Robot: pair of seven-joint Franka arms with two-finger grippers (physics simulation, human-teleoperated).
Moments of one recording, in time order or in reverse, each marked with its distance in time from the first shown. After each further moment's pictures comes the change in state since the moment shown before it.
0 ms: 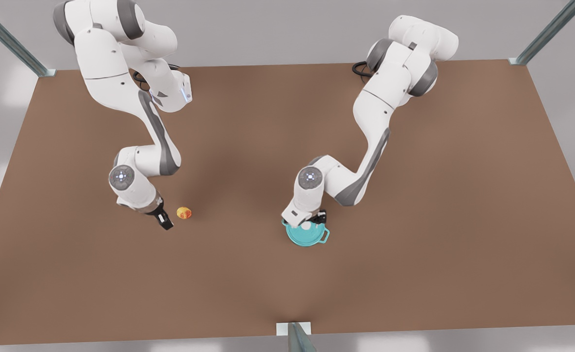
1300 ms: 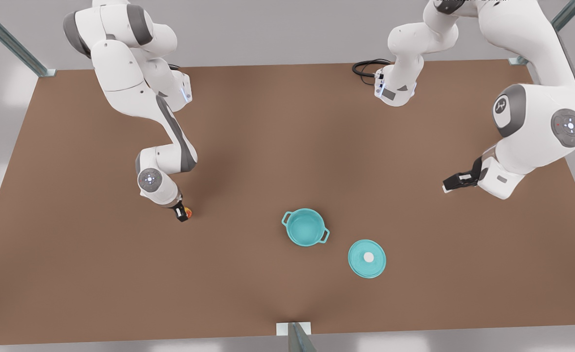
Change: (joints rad) left arm 0.660 -0.688 -0.028 -0.243 -0.333 -0.618 0.533; right arm 0.078 0.067 0.004 -0.049 -0.042 -0.024 0.249
